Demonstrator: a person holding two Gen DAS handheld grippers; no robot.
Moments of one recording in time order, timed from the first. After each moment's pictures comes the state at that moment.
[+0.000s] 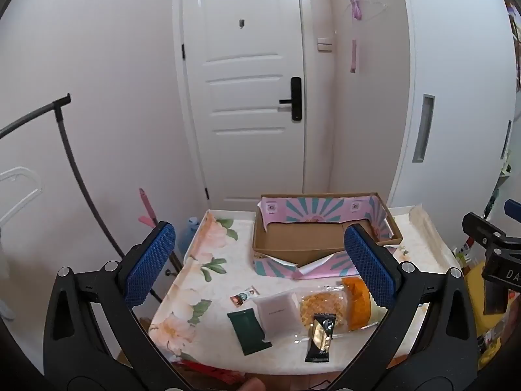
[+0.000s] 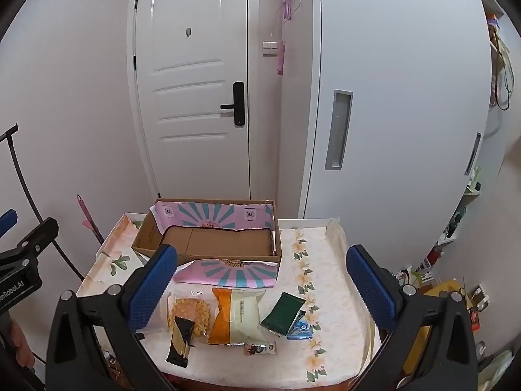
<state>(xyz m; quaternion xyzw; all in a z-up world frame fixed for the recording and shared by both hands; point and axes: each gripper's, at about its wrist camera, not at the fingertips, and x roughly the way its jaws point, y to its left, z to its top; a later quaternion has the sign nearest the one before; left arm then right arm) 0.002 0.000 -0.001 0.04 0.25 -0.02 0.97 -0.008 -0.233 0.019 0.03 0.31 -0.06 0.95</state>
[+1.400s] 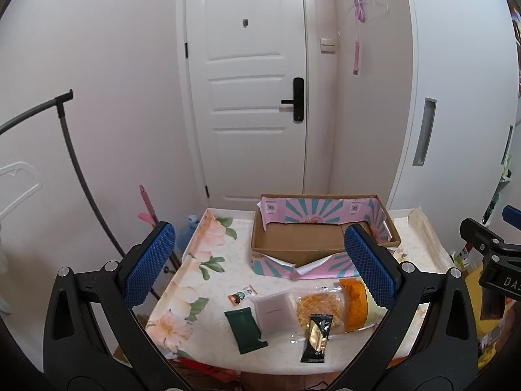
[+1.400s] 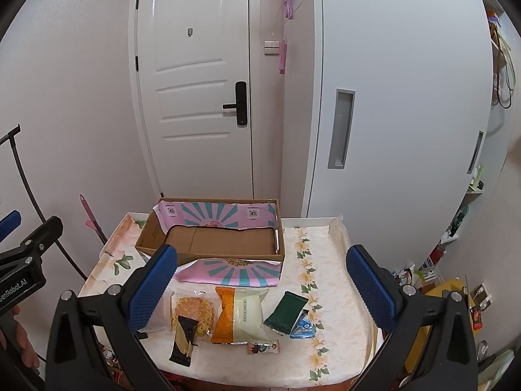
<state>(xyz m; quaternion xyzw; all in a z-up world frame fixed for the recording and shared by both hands) -0.001 0.004 -0.002 0.02 0.23 -0.02 0.97 -0.005 -0.225 0.015 0.03 0.30 -0.06 0.95</state>
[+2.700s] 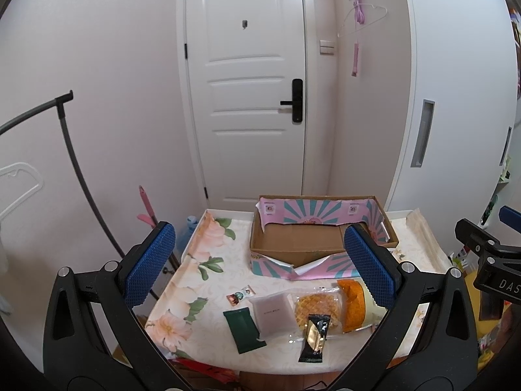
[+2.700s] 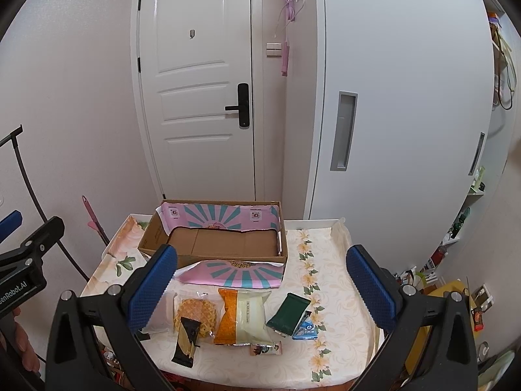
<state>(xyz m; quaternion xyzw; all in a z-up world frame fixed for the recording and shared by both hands) -0.002 0.001 0.005 0.02 0.24 -0.01 0.97 -0.006 -0.226 0.019 0.03 0.30 -0.05 0.95</state>
